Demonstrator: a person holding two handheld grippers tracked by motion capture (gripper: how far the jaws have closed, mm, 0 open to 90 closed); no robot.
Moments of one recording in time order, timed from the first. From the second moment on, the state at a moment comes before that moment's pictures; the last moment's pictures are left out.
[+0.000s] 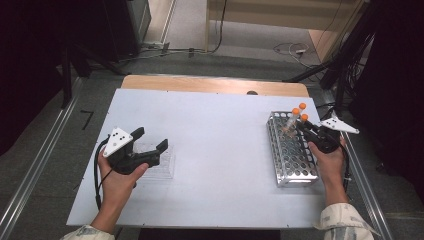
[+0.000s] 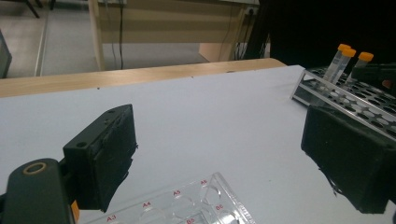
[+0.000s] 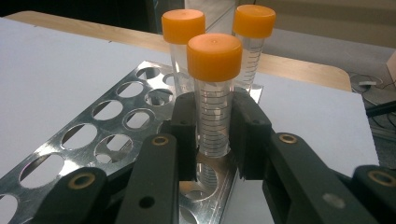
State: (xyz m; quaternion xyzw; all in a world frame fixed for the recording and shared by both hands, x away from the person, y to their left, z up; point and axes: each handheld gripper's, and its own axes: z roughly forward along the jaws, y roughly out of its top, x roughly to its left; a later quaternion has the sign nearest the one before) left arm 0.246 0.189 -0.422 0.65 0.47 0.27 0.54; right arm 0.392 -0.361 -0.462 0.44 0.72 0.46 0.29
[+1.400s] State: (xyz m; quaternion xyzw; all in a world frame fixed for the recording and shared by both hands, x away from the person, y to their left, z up) left arm 0.243 0.179 -0.419 0.66 0.45 0.27 0.54; right arm 0.357 -0.340 -0.390 0.38 0.70 0.51 0.32
